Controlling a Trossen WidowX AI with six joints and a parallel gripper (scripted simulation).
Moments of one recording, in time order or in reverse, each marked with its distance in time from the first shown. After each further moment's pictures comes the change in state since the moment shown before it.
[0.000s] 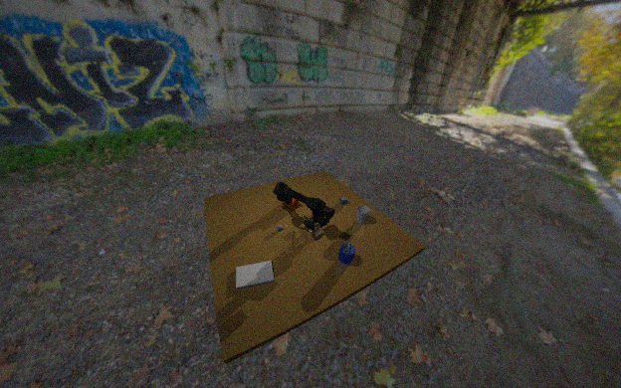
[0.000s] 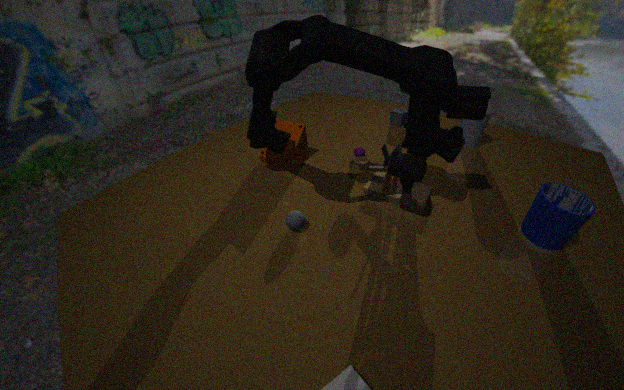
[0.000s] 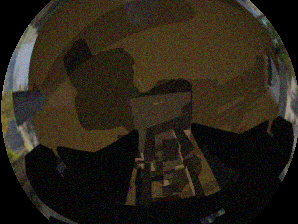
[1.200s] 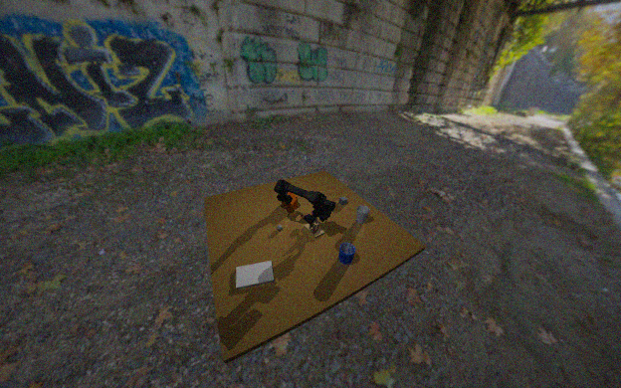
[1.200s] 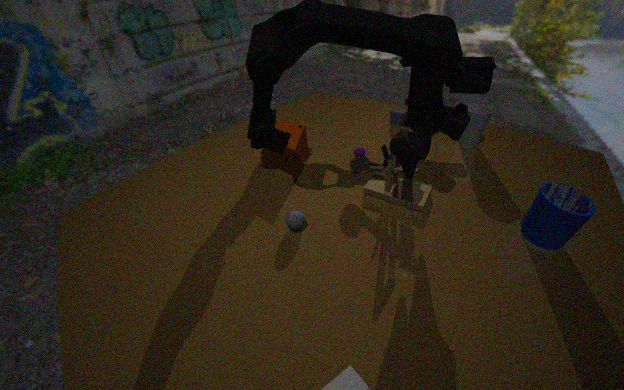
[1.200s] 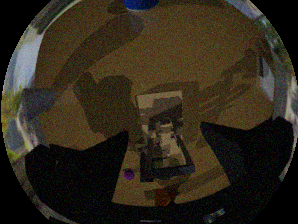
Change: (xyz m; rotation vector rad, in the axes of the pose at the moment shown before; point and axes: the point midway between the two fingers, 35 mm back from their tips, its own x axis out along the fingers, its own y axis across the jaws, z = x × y) arm -0.043 0.002 -0.001 0.001 -0.010 0.004
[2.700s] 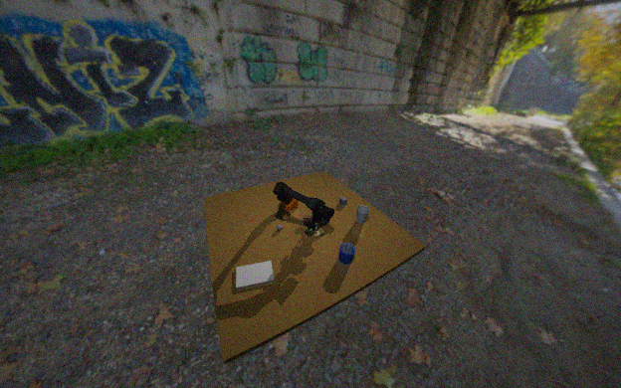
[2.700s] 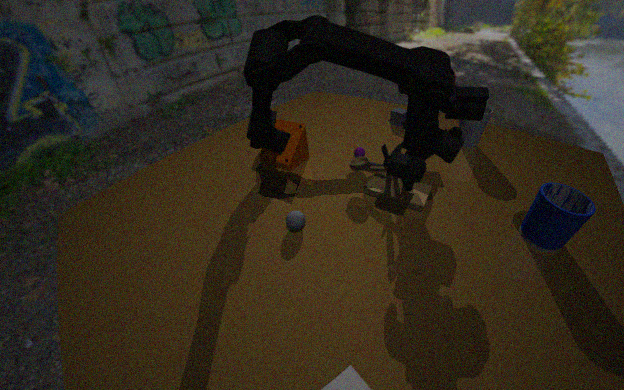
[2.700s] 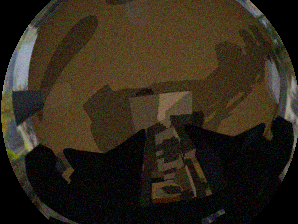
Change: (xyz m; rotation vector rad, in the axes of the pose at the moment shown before) arm 0.045 -0.002 -0.001 0.000 0.003 -0.005
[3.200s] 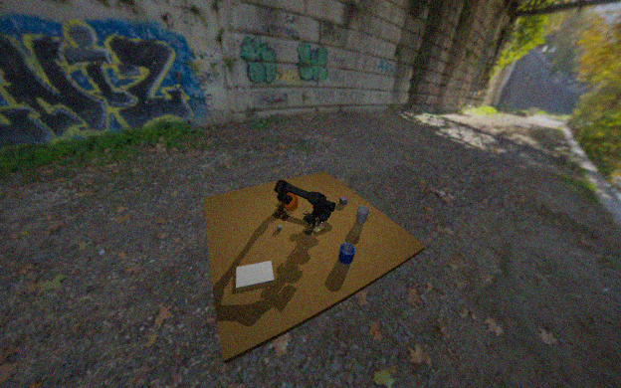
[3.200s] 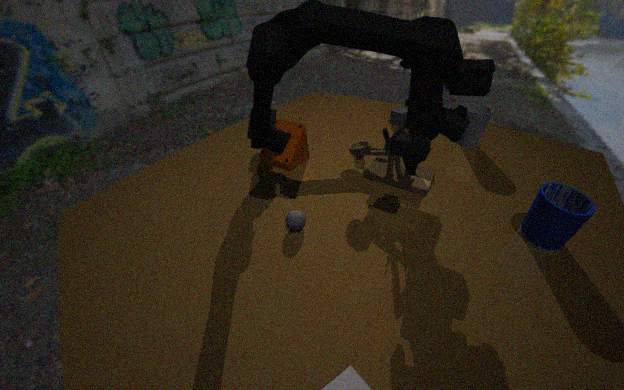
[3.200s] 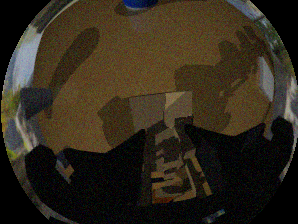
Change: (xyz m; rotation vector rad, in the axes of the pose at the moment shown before) arm -0.043 0.000 0.001 -0.004 0.002 -0.003
